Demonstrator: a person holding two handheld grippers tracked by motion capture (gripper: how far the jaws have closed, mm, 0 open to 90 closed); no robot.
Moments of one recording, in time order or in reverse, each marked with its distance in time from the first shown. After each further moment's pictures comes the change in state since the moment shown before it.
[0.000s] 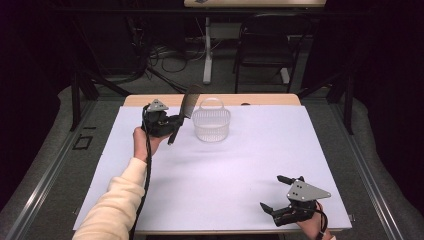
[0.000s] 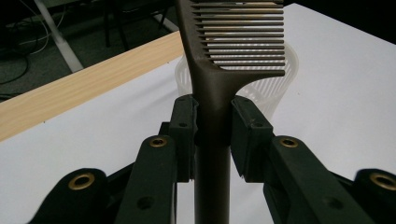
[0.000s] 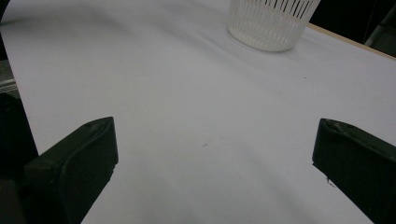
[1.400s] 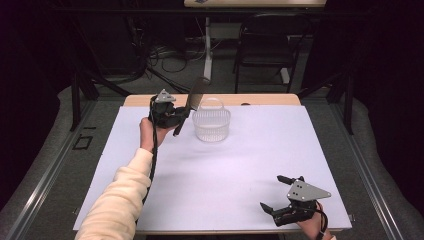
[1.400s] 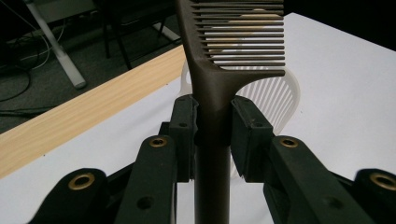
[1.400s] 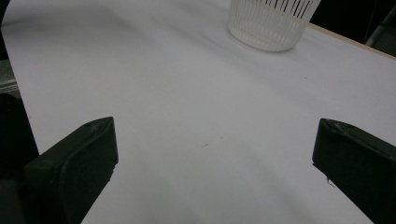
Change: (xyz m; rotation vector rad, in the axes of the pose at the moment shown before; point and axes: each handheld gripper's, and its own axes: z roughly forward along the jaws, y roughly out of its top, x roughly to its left) left arm -0.003 0.028 0.015 -0.018 -0.003 0.037; right arm -0.001 0.000 0.000 0.000 0.002 -0.004
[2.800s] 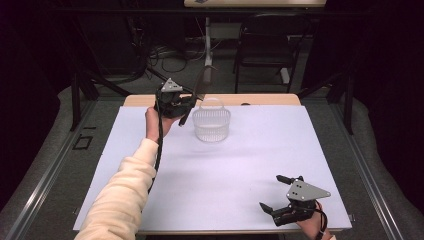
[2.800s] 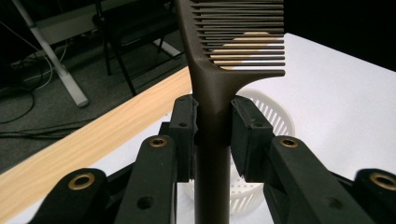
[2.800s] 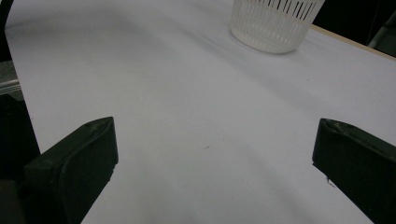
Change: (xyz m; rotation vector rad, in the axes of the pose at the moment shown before) left arm -0.003 0.034 0.006 -0.038 0.001 0.045; right arm 0.000 0.001 0.002 -0.005 0.011 -0.003
